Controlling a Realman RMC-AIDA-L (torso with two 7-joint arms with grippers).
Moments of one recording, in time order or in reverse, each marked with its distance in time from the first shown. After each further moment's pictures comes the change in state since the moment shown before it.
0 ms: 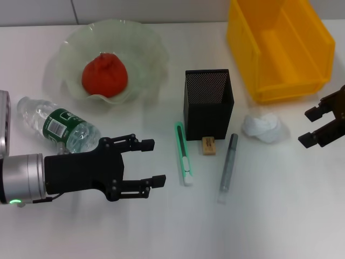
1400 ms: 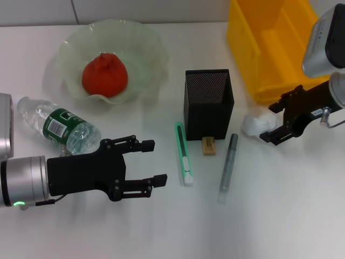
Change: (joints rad) left arm 0.008 -0.011 -0.004 -0.008 -0.003 -0.027 -0.007; right arm -0.056 0.121 -0.273 0.100 -0.018 0.531 -0.130
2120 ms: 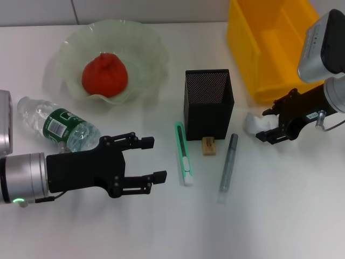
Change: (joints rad) left arm -0.005 0.002 -0.006 0.006 0.000 0.002 -0.012; right arm -0.003 0.000 -0.021 0.027 0.029 0.023 -0.019
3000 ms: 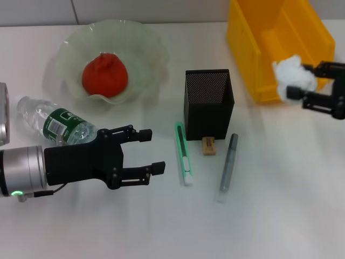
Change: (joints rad) left arm -0.013 0.005 -0.025 0.002 0.000 0.001 -0.038; right arm -0.373 -0.008 0.326 -0.076 0.757 -0.245 -0.359
